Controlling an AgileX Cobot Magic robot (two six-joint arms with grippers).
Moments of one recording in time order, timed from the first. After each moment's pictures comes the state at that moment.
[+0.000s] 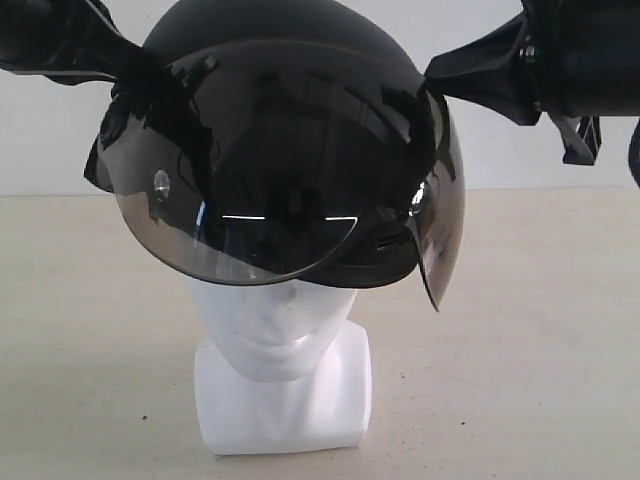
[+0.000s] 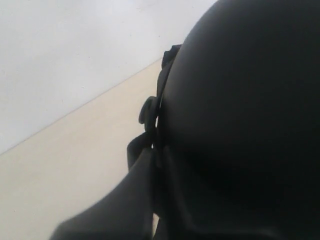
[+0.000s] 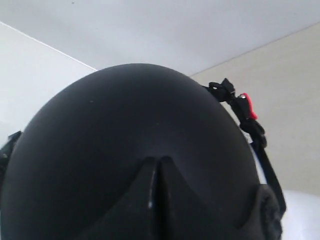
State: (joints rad) left arm -0.46 1.35 -1.32 0.04 0.70 0.18; right arm 0.20 1.25 -0.96 1.48 0.69 -0.64
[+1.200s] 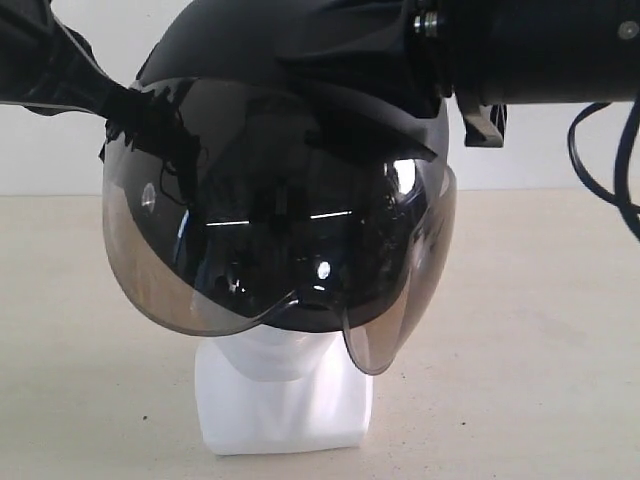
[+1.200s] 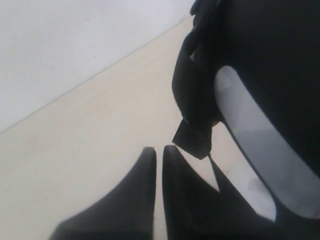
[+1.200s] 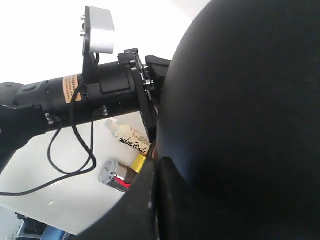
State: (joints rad) left arm -0.44 1.35 -1.28 0.11 0.75 0.14; right arm 0.54 1.15 -0.99 1.46 0.62 -0.67
